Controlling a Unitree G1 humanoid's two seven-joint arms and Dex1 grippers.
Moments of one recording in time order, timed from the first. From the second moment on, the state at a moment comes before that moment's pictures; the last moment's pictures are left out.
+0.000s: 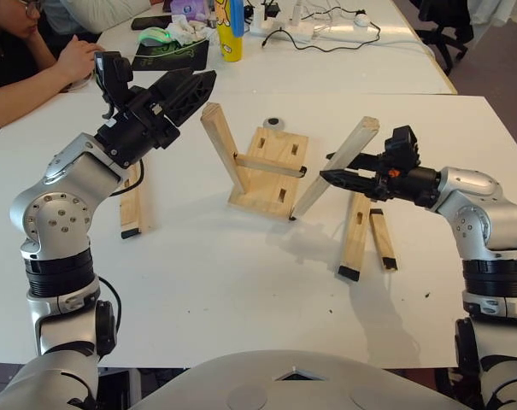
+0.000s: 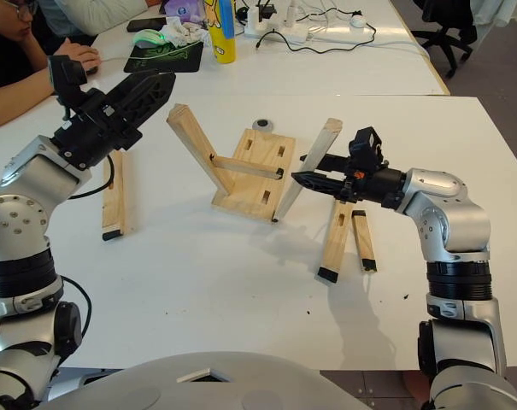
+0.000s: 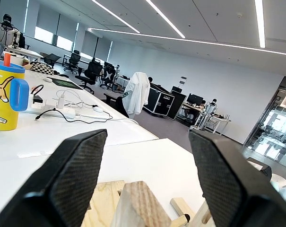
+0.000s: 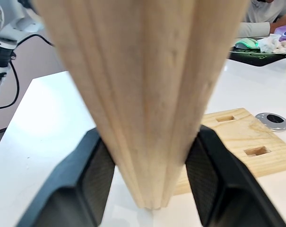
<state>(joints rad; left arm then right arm) -0.44 0.48 0.22 -0.27 -1.06 0.74 -0.36 -0.36 -0.66 -0.11 0.01 0.56 0.52 1.13</state>
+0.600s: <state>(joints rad) -0.45 0.48 0.24 -0.26 -1.05 0.75 -0.36 -0.41 -0.59 -0.09 0.07 0.56 0.48 1.10</state>
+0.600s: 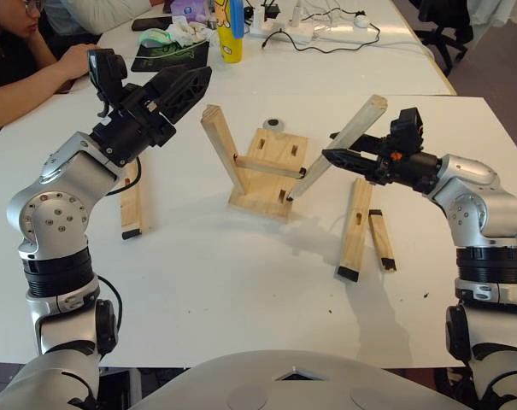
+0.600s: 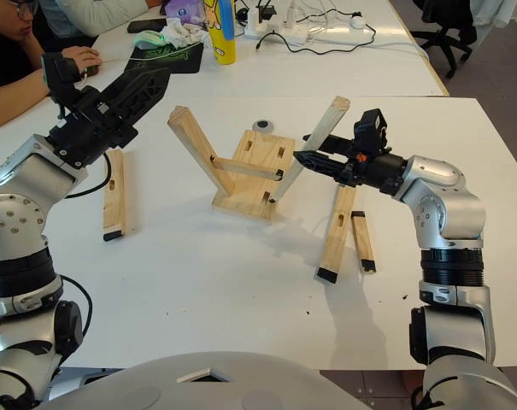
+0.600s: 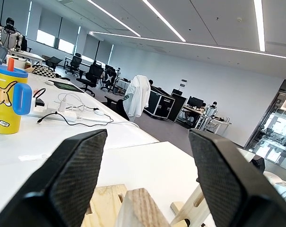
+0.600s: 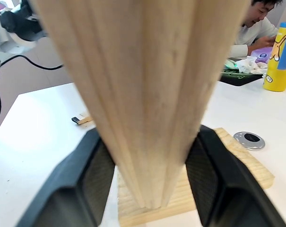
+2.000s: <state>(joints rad) -0.42 0.46 0.26 -0.24 -1.03 0.77 -0.37 -0.36 -0.53 -0.05 0.01 0.52 0.37 1.04</state>
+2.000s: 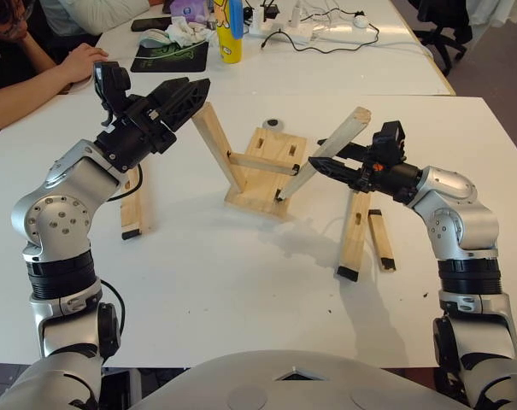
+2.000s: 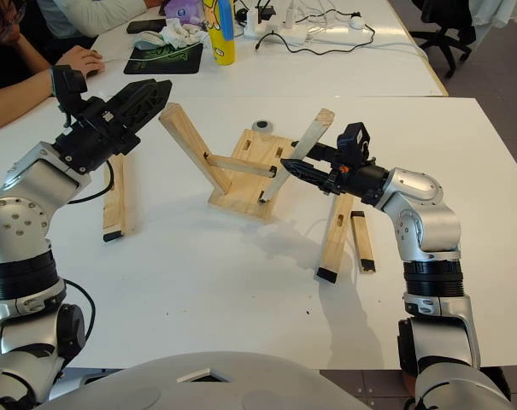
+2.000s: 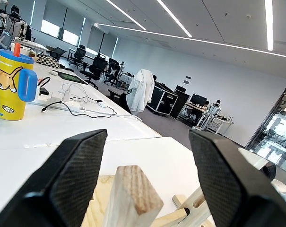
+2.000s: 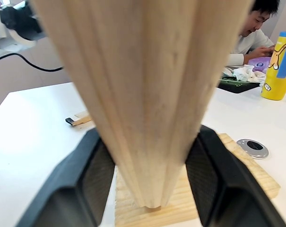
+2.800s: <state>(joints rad) -0.45 0.46 0.25 -0.20 -1.02 0.80 -0.39 -0.36 -0.53 -0.02 0.08 0.51 0.24 1.07</state>
